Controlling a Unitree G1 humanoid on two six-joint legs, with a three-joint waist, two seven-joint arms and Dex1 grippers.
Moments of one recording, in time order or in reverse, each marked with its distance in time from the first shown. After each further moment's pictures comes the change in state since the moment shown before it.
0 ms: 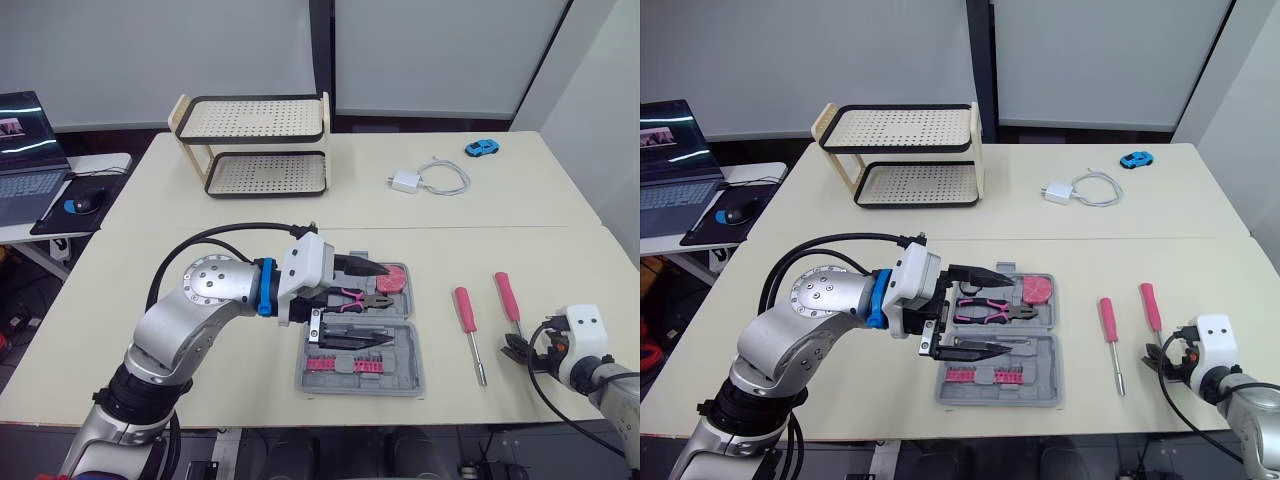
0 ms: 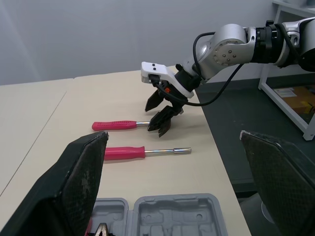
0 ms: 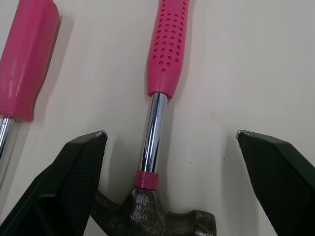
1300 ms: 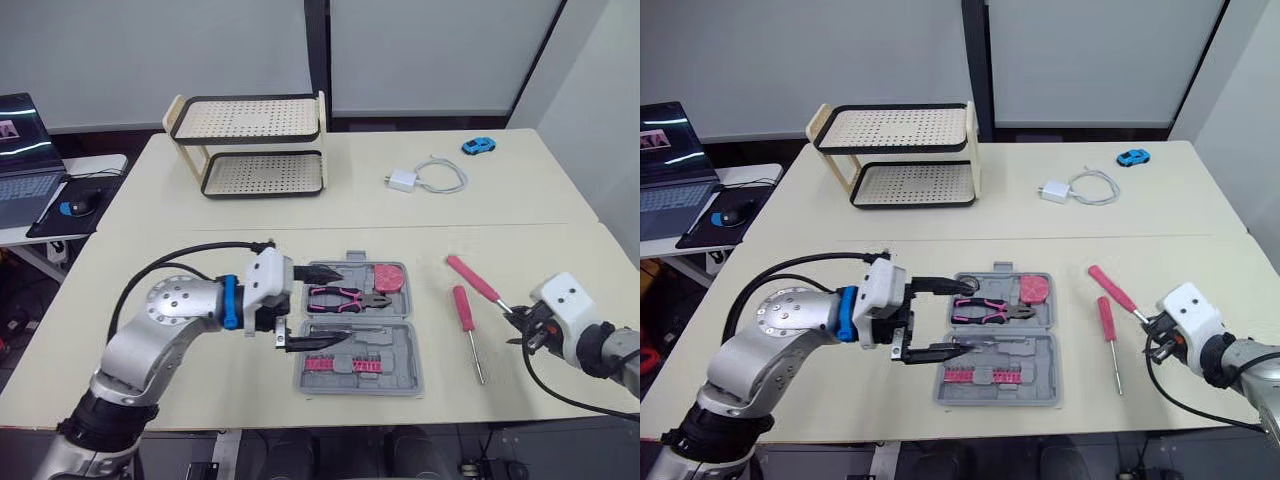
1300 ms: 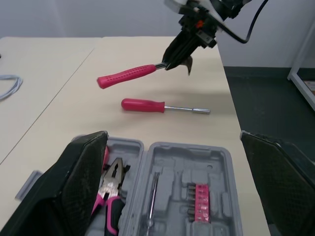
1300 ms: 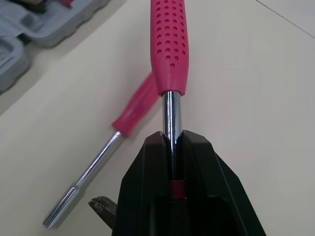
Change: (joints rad) left arm 0.242 0.134 0.165 0.062 -0.002 -0.106 -0.037; right arm 0.012 -0.383 0.146 -0.388 -0.021 0.042 0.242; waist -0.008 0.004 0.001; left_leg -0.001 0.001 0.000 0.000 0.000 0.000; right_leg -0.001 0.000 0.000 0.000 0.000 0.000
